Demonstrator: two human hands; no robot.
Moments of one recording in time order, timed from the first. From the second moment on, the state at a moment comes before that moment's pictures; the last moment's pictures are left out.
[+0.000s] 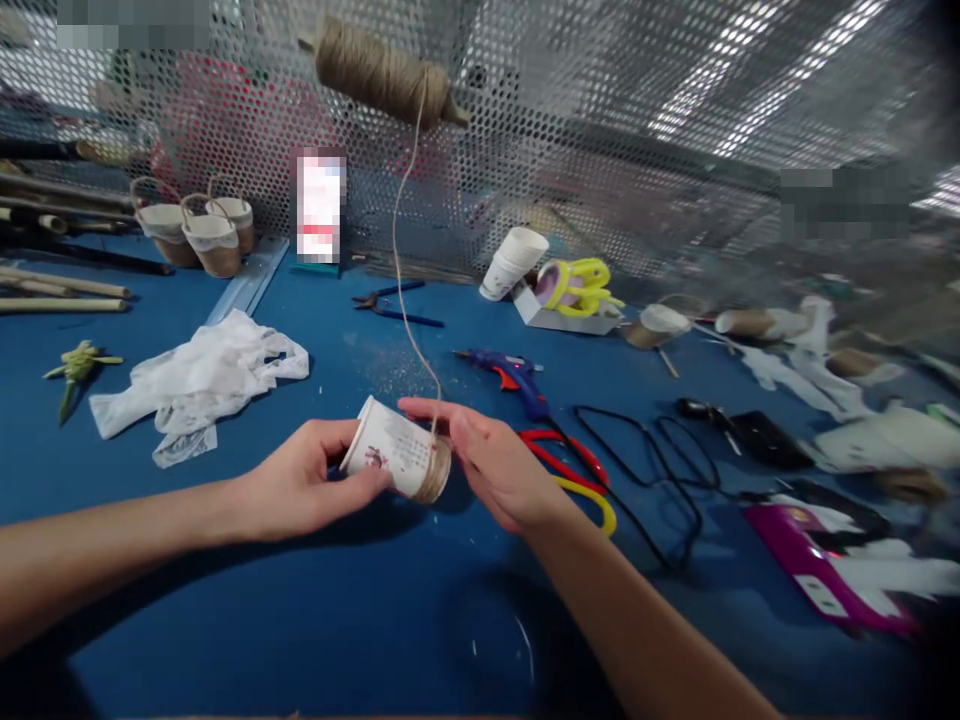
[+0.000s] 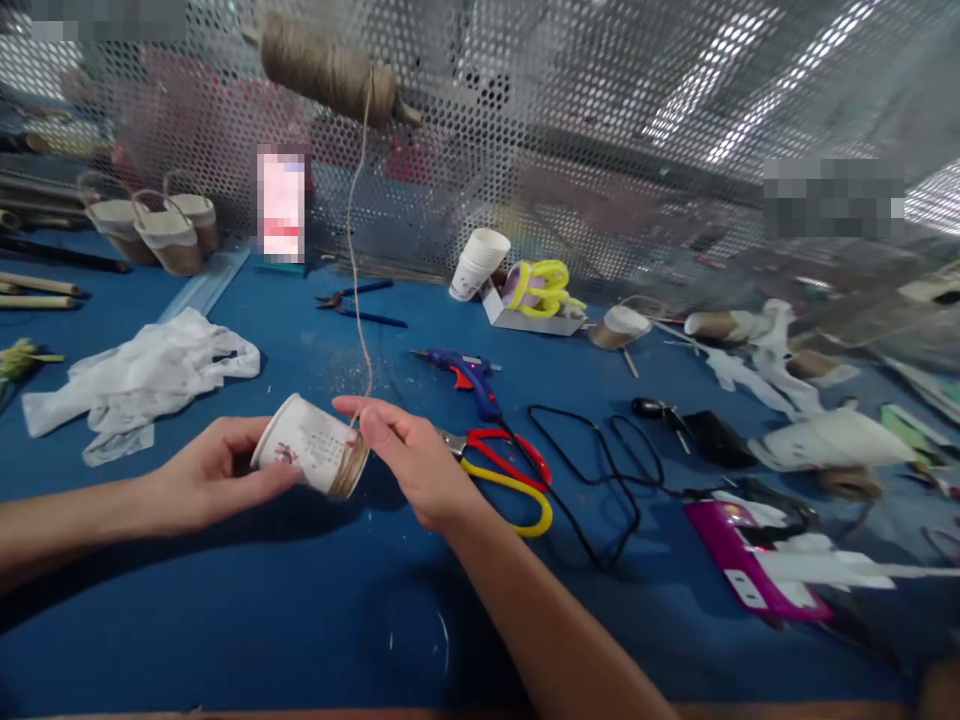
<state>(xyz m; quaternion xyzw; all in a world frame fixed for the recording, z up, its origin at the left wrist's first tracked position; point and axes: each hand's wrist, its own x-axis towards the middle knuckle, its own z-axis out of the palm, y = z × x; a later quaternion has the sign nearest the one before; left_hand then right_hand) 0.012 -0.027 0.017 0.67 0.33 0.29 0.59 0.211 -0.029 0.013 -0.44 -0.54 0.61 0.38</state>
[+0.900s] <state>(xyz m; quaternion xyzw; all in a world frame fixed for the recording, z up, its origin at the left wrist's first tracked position) 0.011 -0.025 0.019 0.59 0.32 0.25 0.69 0.209 -0.043 0.022 -0.50 -0.63 0.37 0.46</state>
